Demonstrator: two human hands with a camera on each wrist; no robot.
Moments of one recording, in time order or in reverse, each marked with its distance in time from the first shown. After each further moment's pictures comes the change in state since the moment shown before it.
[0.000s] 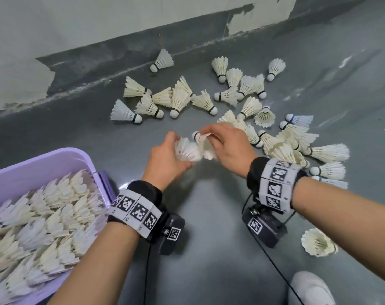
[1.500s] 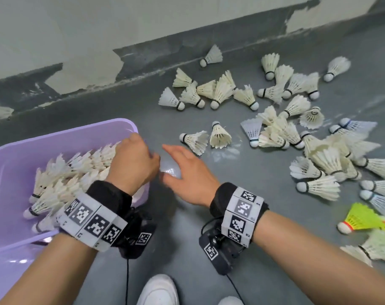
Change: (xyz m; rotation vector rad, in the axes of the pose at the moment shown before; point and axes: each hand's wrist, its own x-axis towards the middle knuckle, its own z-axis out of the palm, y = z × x) left_hand -0.096 -0.019 -0.081 0.481 0.243 -0.295; right_hand -0.063 -0.097 0.079 0.253 -0.481 -0.118
